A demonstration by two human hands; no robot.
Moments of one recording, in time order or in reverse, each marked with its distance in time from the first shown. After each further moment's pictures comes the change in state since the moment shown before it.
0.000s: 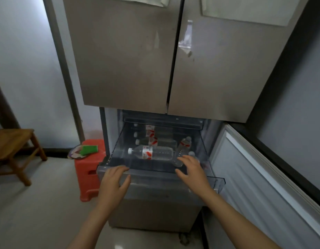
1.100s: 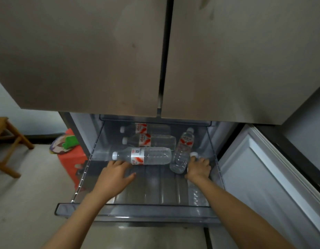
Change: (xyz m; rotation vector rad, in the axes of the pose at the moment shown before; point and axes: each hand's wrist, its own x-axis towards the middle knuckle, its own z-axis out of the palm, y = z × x) left_hand 0.152 -0.037 0.092 0.325 -0.513 -0.018; right_hand 0.150 0.117 0.073 -0.629 -0.478 0.632
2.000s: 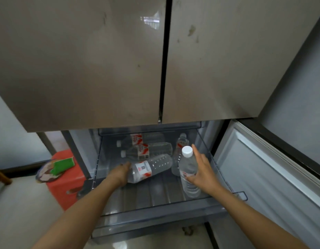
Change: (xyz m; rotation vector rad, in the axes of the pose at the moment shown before) left_hand 0.079 -0.037 0.013 0.267 -0.362 -0.003; right_hand -0.082 0.021 -0.014 0.792 0.436 -0.403
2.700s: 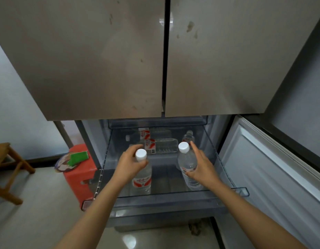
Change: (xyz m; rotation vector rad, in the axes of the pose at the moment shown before) left_hand -0.103 0.052 -0.035 -0.870 0.494 0.140; right_hand -0.001 0.004 0.006 -0.002 -0.027 -0.081
